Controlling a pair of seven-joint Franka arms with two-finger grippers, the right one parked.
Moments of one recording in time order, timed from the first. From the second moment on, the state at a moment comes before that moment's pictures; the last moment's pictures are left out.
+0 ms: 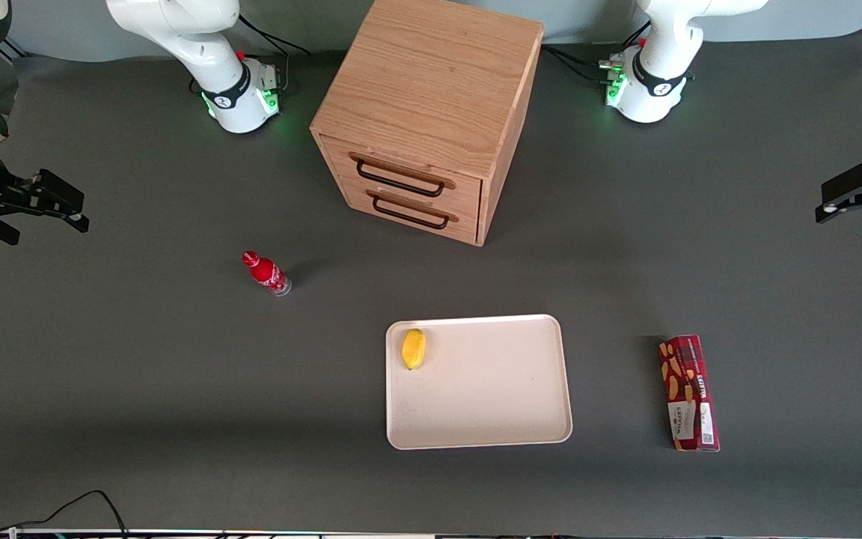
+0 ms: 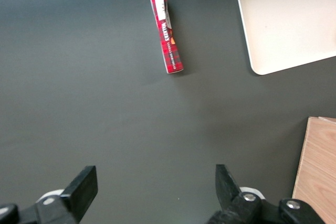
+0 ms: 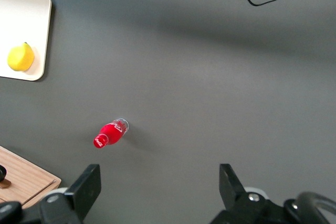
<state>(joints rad) -0.05 0.13 0.06 -1.31 -0.02 1.43 0.21</state>
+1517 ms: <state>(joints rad) -0.10 0.66 0.05 -1.33 -0.02 2.13 0.13</state>
